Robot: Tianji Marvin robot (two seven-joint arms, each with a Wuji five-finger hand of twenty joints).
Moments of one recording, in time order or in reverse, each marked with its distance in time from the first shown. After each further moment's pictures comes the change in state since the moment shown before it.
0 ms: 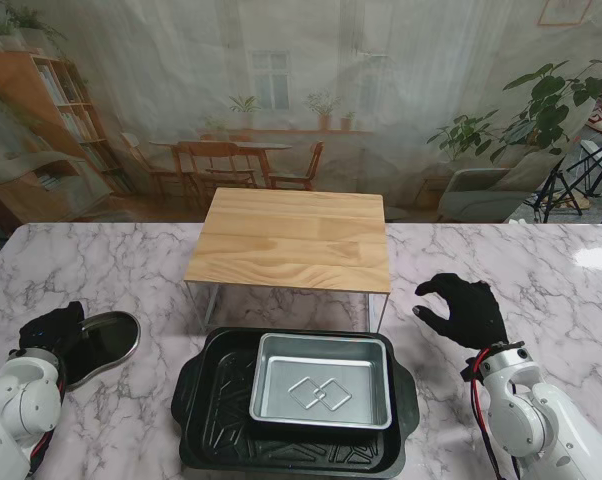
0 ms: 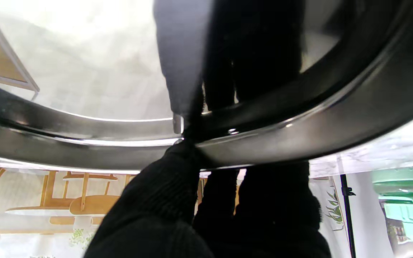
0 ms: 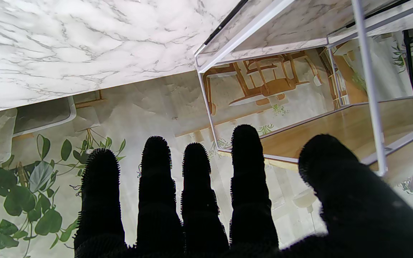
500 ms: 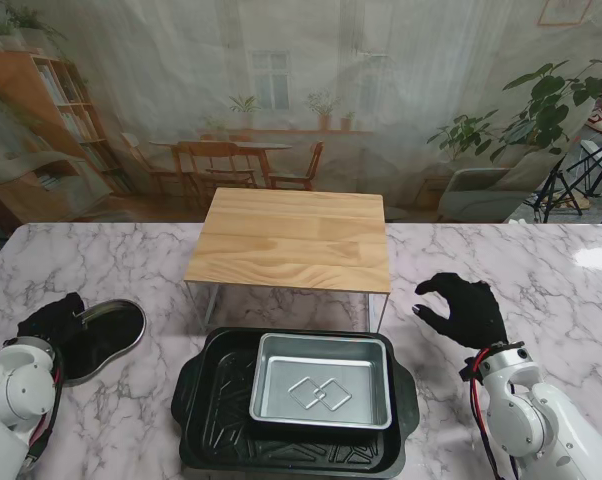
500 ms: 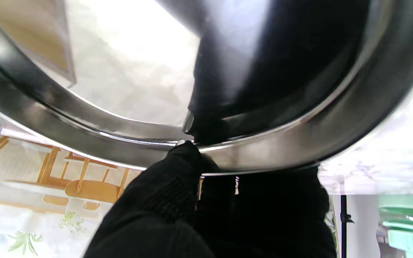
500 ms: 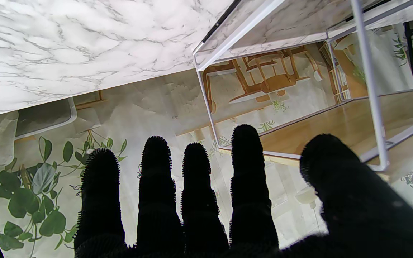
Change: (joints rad) left arm -0.024 -0.002 -0.038 -0.022 -0.129 -0.029 -0.094; right arm 0.000 -0.005 0.001 -0.001 0.022 0.000 0.000; left_hand 0.000 0.000 0.040 -0.025 -0.022 0.008 0.026 0.024 0.076 -0.015 0.111 0.321 0.245 0.006 0.203 0.035 0.218 0.048 0.176 -0.077; right_hand 0.000 0.000 -0.013 0.000 0.000 0.000 0.000 0.000 0.000 0.000 0.000 0.000 0.000 0.000 0.000 0.000 0.000 0.000 0.000 0.000
